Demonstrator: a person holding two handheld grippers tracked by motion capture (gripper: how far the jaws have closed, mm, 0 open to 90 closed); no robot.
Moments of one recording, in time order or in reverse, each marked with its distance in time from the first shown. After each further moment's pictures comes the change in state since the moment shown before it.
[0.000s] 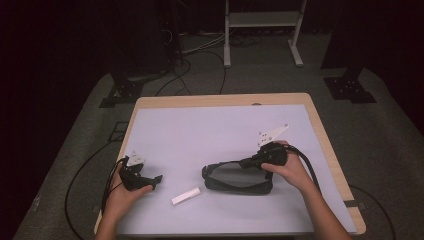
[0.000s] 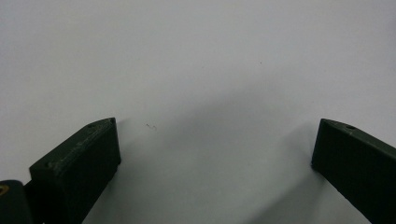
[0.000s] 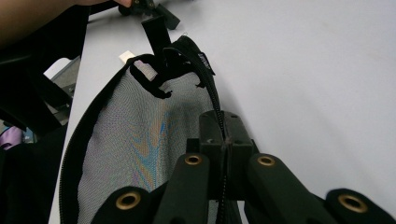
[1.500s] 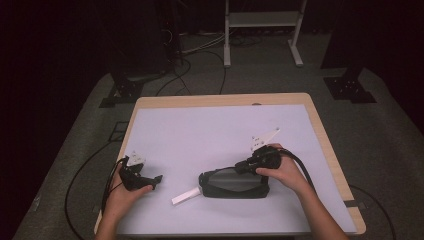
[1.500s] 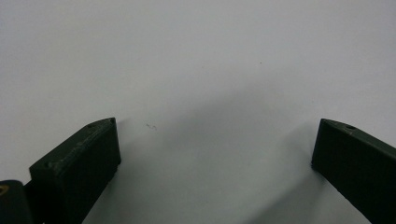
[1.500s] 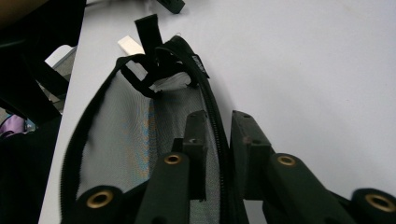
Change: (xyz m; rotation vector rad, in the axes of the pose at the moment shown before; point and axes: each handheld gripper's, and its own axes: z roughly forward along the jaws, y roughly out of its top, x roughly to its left) left arm 0.000 0.000 0.000 0.000 0.000 0.001; right arm 0.002 -0.002 0.019 0.044 0.012 -0.015
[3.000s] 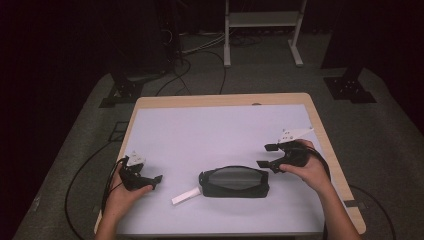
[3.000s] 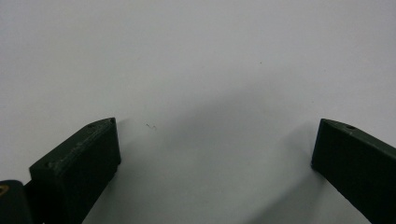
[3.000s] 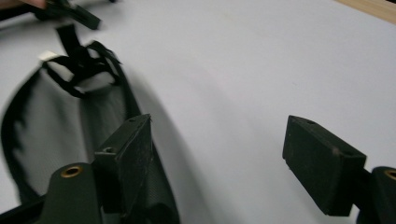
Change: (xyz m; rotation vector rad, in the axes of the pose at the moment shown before) left arm 0.000 0.000 0.000 0.000 0.000 -0.001; right arm -0.012 -0.034 -0.059 -0.096 -0.290 0.110
